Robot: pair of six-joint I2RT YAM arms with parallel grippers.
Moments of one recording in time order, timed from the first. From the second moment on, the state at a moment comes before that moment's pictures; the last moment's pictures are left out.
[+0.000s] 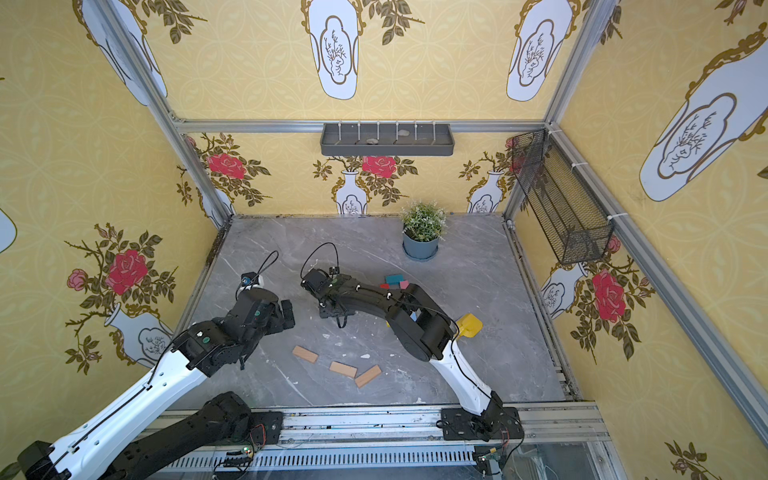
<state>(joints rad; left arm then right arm) -0.67 0.86 0.81 -0.85 -0.49 -0.68 1.05 2.29 1.78 -0.73 0.21 0.77</state>
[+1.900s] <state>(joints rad) -0.66 0.86 0.81 -0.85 -0.52 -0.68 1.06 2.27 1.81 -0.82 0.19 0.78</state>
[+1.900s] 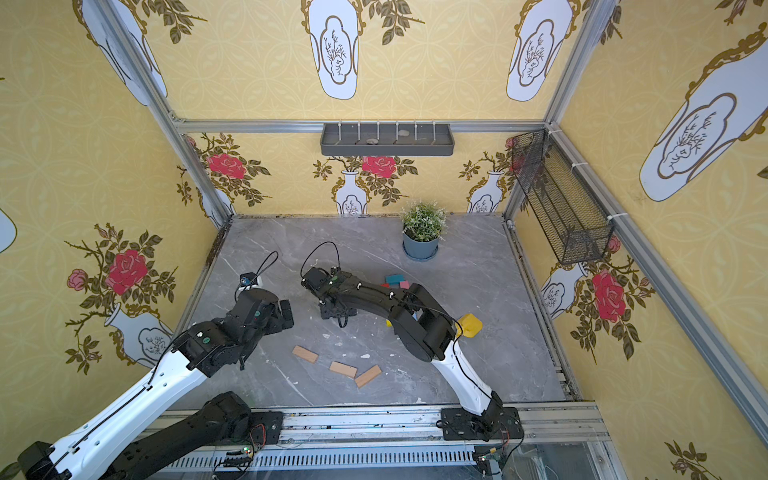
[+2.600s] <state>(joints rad) -0.66 0.85 0.81 -0.85 -0.52 -0.68 1.06 2.33 1.87 -0.82 0.19 0.78</state>
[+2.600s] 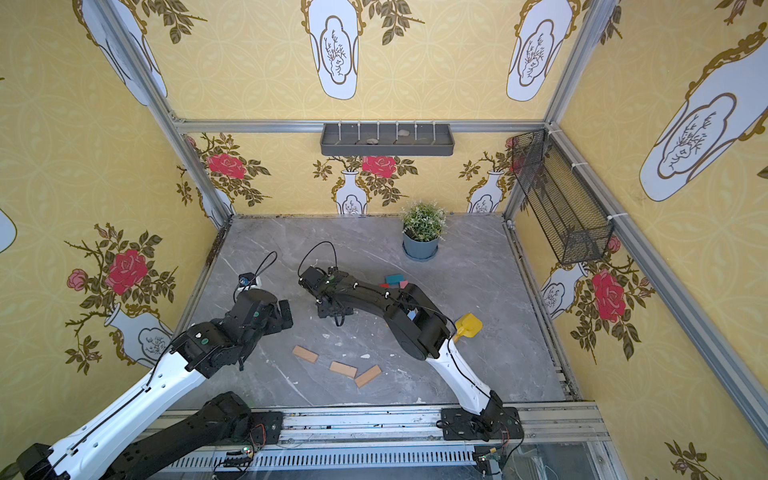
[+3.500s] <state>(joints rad) -0.66 0.86 0.81 -0.85 -0.52 -0.68 1.04 2.35 1.90 -0.81 0.20 0.78</state>
